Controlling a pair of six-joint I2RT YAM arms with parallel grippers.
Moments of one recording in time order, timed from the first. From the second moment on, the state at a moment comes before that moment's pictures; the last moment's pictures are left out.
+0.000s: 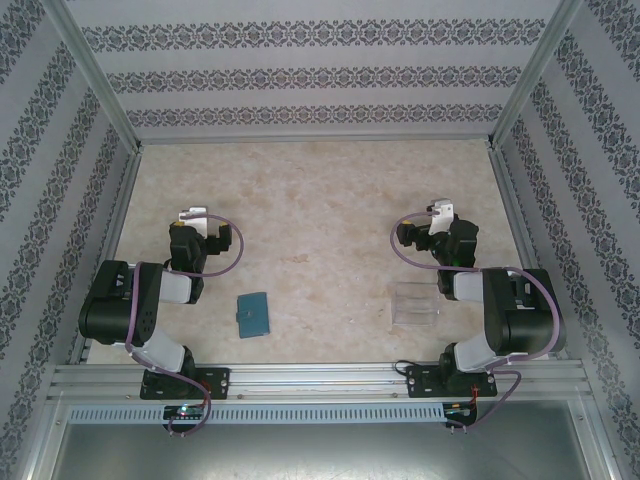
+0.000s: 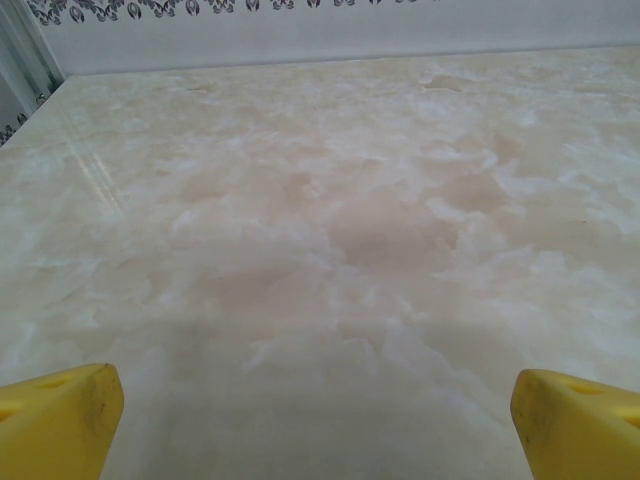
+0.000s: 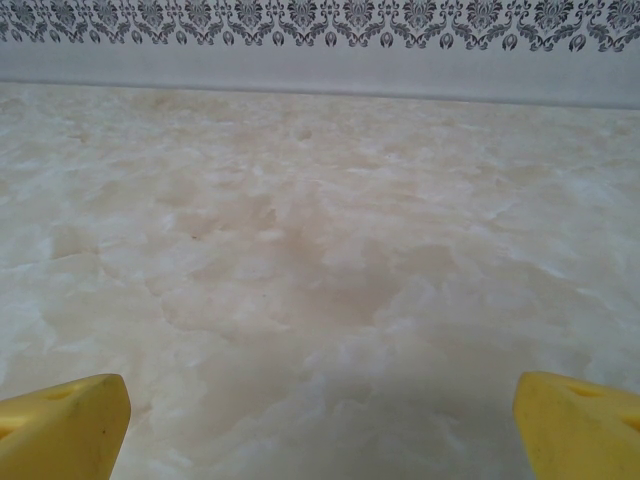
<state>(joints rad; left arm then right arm) -0.01 1.58 0.37 0.86 -0.10 0.02 -0.04 1.50 0.37 0.81 -0.28 -0.01</state>
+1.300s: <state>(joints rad) -0.02 1.26 0.58 0.28 -0.21 -0.13 0.00 1.22 0.74 -0.17 -0.11 0.20</state>
